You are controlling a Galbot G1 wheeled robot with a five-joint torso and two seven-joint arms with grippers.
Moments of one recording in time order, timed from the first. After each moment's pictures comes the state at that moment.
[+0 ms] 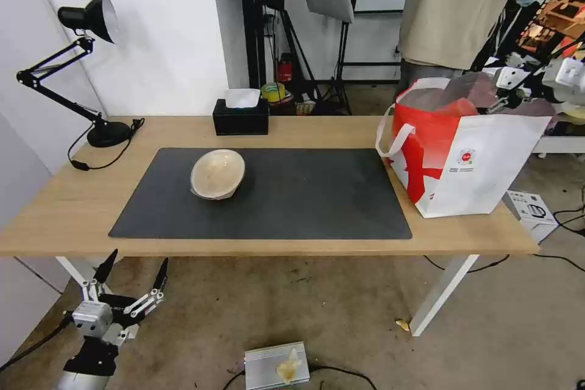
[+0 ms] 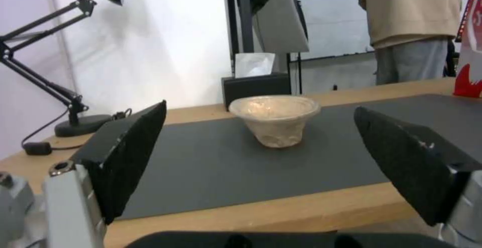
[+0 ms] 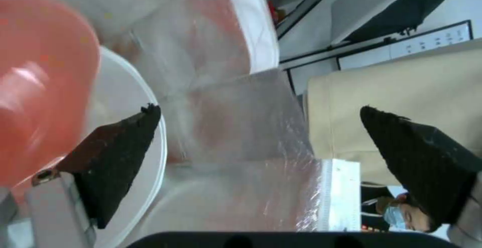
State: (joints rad) left arm 1.84 -1.48 -0.93 -2.13 -0.34 -0.39 0.43; right arm 0.06 0.50 -0.18 1.22 0.01 0.00 -0.82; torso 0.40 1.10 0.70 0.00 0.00
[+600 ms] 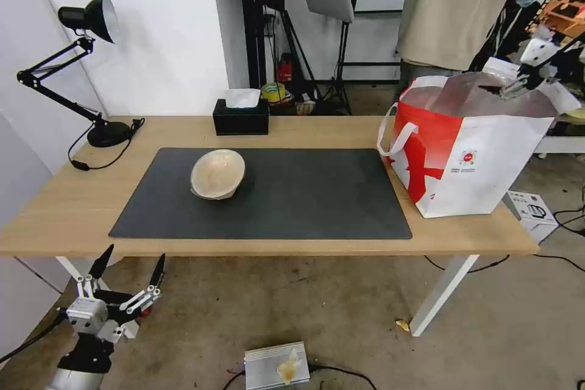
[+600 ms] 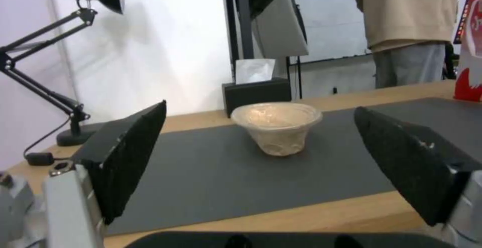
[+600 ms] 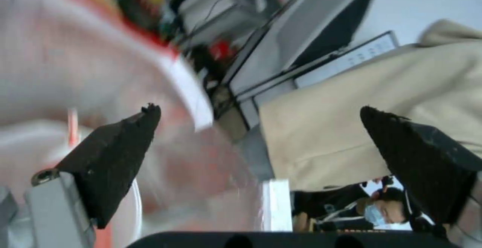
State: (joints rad) left arm 1.84 -1.46 -0.94 -2.14 -0.35 -0.38 0.43; right arm -0.14 0.37 0.03 1.48 0.27 -0.14 -0.65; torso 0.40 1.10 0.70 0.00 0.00
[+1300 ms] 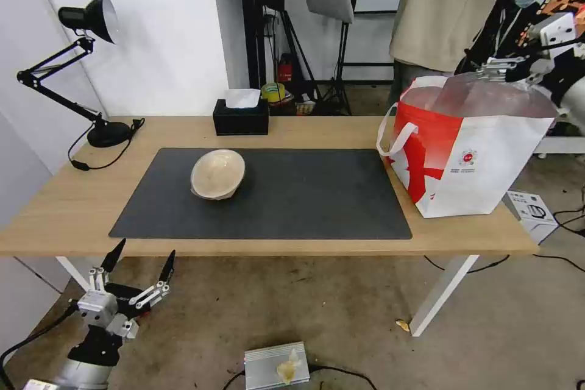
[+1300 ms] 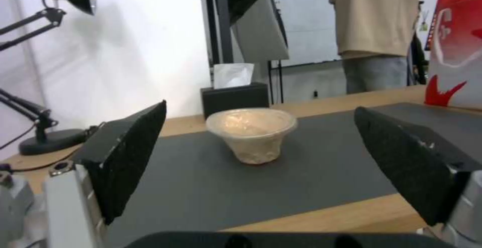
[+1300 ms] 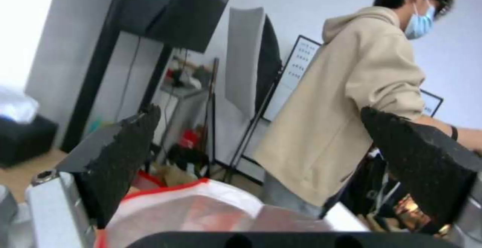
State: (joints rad) left arm 1.82 -1.41 -0.89 -2.15 -0.36 -0.37 0.42; right arm -0.78 0.39 0.45 1.97 0.81 -0.22 0.13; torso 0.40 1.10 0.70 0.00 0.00
